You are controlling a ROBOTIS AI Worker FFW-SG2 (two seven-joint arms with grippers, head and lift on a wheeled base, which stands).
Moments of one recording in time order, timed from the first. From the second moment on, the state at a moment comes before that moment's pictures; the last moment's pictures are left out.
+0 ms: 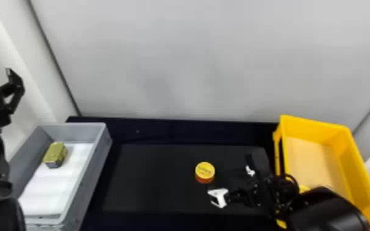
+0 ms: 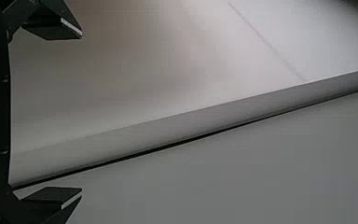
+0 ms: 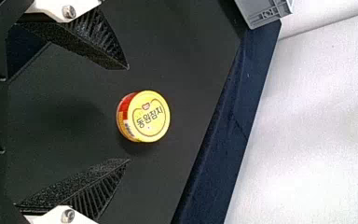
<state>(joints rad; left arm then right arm) 0.09 0.00 0.32 -2.11 -0.28 0.15 0.19 -0.05 -0.21 0.24 -1.53 0.05 0.63 0.48</state>
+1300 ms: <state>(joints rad) 0.08 0.00 0.31 -2.11 -0.28 0.15 0.19 -0.28 -0.12 0.29 -1.11 0.09 0.44 0.53</state>
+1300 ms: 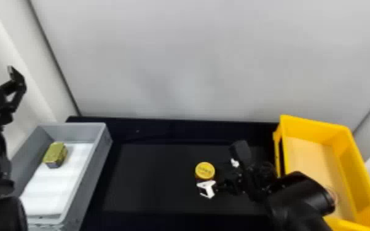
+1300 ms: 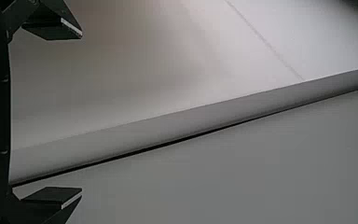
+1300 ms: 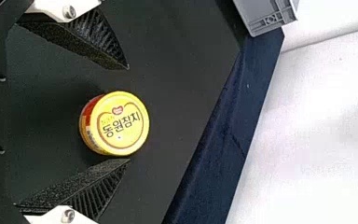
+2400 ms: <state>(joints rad) 0.08 0.00 0.30 -2.10 -0.29 0.15 0.19 -0.38 -0.09 0.29 -0.93 0.13 0.38 0.53</state>
